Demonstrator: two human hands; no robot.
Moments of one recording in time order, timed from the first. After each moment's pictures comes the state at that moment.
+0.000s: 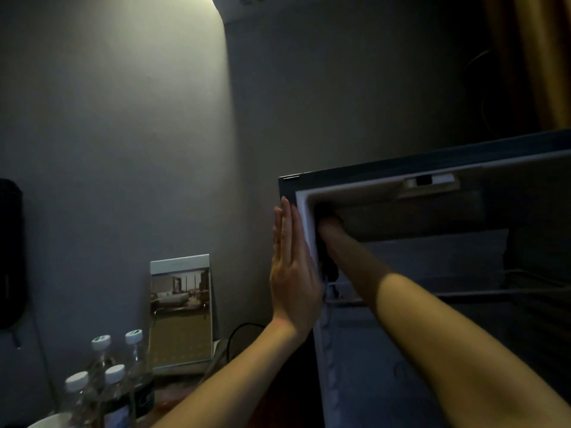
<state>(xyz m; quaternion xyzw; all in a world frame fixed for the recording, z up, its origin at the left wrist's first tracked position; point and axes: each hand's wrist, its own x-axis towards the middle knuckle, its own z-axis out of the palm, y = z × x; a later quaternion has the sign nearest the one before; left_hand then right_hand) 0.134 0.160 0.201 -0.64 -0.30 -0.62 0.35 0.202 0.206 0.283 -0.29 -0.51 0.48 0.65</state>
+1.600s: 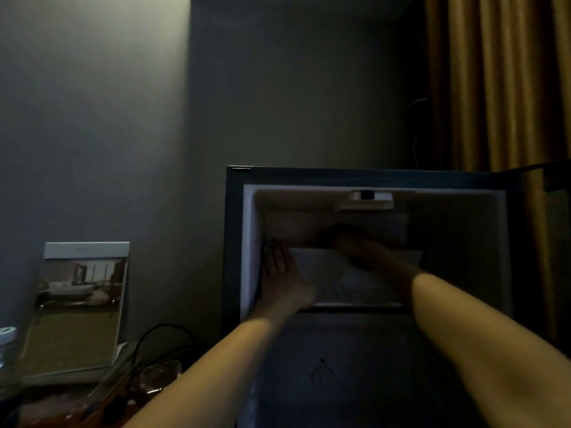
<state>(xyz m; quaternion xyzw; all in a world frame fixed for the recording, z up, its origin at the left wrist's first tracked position) 0.206 0.210 0.200 -0.71 -0.62 -0.31 0.08 0.346 0.226 0.276 -0.58 -0.72 0.03 0.39</state>
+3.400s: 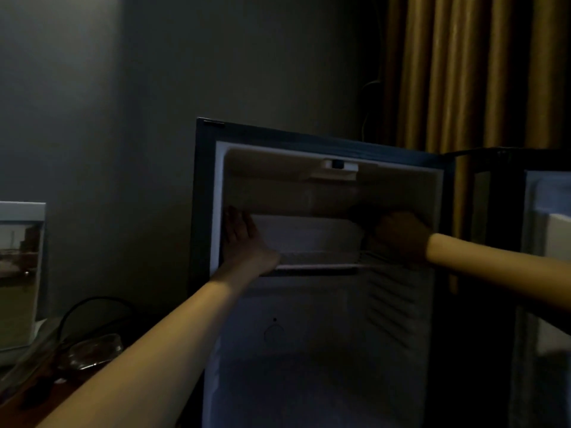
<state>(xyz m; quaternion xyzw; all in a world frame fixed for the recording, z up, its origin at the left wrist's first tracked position) 0.197 0.195 0.206 -0.74 -0.61 -0.28 0.01 0.465 0.148 0.256 -0.65 -0.62 -0.42 -0.12</state>
